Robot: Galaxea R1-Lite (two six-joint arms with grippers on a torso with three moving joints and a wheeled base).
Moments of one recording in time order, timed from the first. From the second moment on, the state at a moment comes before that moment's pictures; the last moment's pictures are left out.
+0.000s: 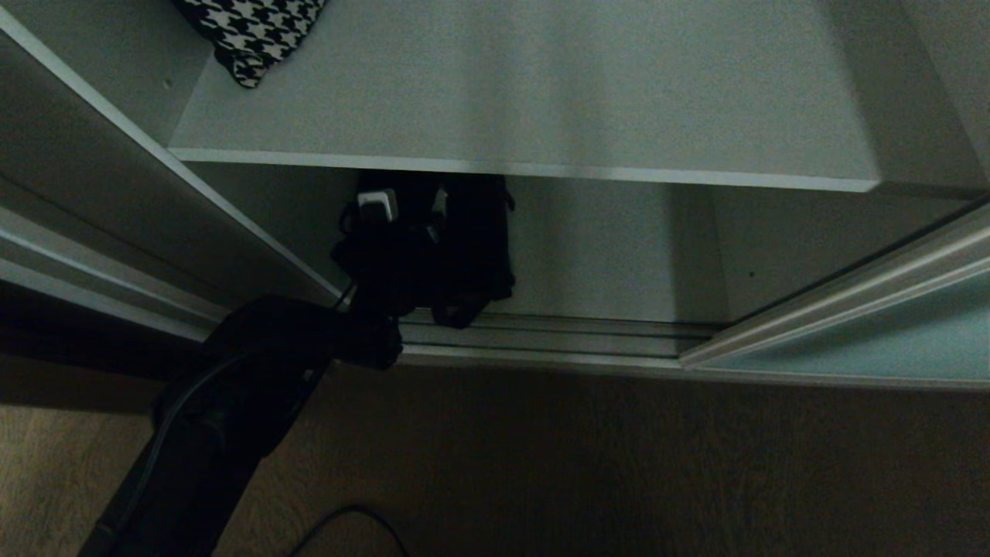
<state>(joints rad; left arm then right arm) -0.27 2.65 -1.94 -1.37 0.18 0.02 0.00 0.00 0.00 0.01 0.00 0.01</state>
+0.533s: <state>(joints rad) -0.31 2.49 -1.76 -1.23 0.23 -0.01 0.00 0.00 0.00 0.01 0.00 0.01</state>
